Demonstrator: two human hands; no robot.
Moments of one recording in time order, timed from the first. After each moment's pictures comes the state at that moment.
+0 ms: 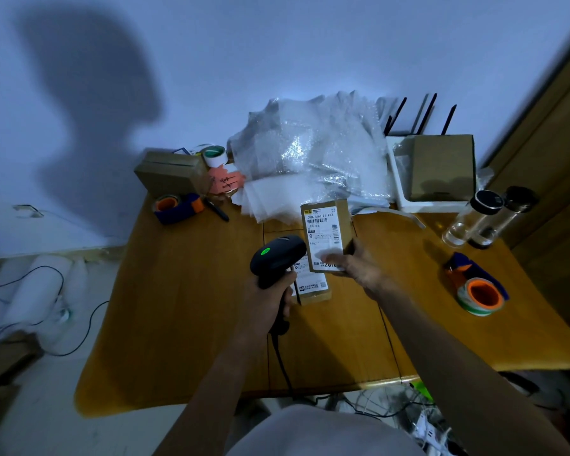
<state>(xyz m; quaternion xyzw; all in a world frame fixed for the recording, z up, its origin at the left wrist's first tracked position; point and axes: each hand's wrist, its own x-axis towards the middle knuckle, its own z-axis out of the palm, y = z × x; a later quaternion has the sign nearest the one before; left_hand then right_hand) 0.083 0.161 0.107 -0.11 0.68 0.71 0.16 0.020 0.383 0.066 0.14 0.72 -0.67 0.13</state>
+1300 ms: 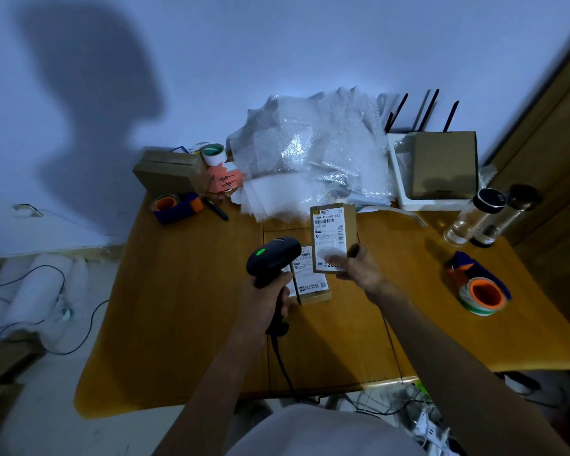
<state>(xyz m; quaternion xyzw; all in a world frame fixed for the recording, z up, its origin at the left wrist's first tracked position) 0.081 0.161 0.110 -0.13 0.66 0.72 0.16 0.016 0.390 0.044 0.17 0.72 -0.66 0.13</state>
